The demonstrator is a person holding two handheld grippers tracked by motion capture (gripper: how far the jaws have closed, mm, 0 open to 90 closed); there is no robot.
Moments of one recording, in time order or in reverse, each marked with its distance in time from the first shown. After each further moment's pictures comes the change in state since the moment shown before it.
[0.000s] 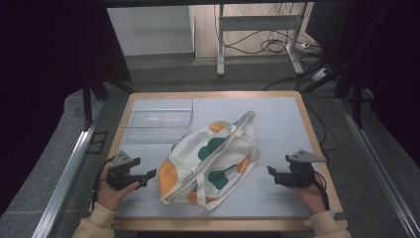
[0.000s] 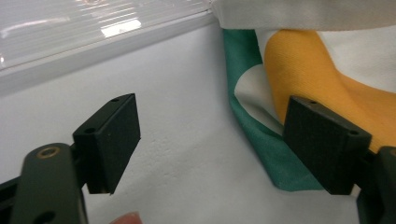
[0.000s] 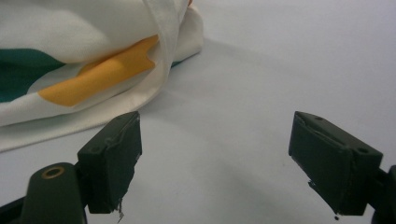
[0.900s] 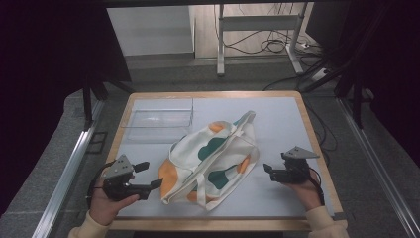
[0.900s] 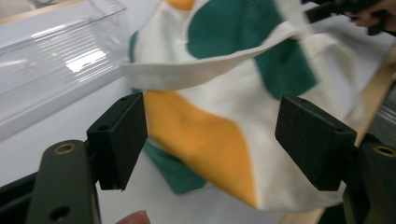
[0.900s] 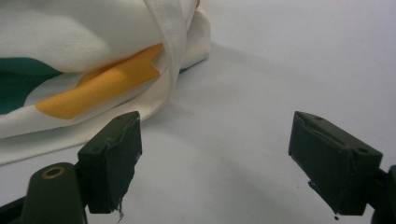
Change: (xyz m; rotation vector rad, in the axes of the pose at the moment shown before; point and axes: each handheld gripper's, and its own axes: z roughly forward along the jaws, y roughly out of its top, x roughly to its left) left arm -0.069 0.039 -0.057 -0.030 -0.157 0.171; right arm 0.003 0.007 0.012 0.013 0.013 -0.005
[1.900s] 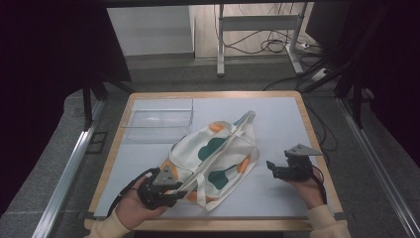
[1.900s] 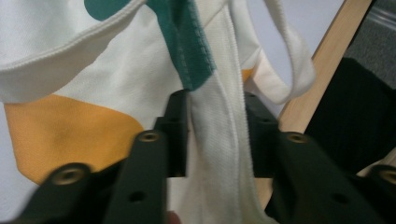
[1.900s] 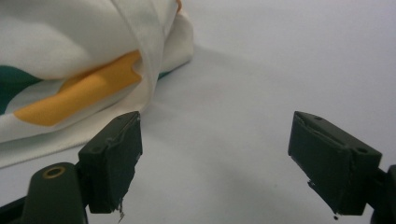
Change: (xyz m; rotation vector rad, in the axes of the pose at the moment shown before) left arm -0.051 0.017 0.059 0.307 -0.084 0.165; right arm -0.009 0.007 -0.004 0.001 -0.031 -0.008
